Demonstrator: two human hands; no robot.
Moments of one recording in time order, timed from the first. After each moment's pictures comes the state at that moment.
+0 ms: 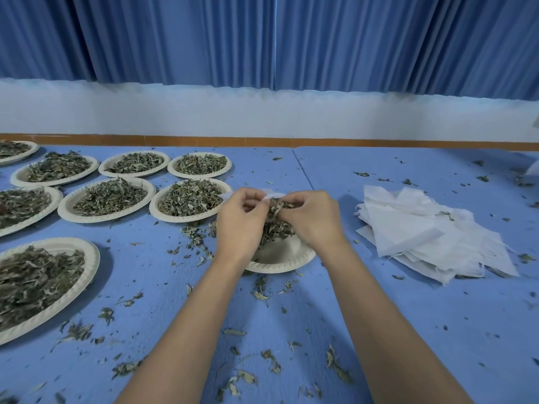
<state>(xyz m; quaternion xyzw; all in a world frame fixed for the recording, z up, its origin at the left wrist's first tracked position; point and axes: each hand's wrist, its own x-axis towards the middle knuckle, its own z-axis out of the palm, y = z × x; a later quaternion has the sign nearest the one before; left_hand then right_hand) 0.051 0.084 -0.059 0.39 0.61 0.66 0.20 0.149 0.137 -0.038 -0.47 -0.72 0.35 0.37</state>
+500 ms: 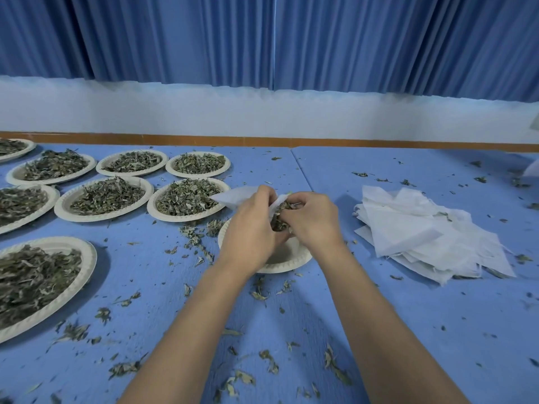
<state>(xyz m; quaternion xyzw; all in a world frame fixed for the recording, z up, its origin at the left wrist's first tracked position) 0.053 0.087 -0.069 0.59 0.68 0.44 0.03 0.149 0.138 -0.041 -0.49 -0.72 0.32 0.37</state>
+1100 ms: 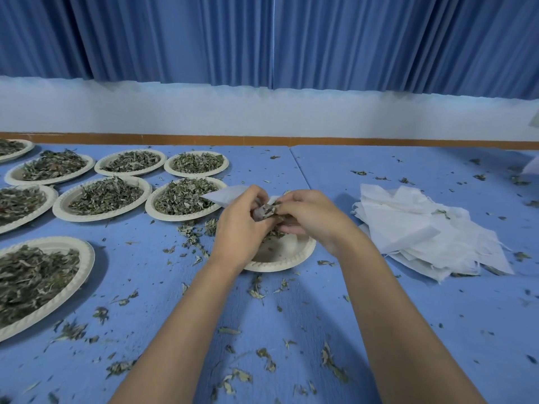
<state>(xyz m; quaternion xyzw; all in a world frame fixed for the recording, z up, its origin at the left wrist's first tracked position) 0.045 0.088 -0.072 0.53 0.65 0.54 0.09 0.161 0.142 -0.027 -0.42 -0.66 0.57 0.25</state>
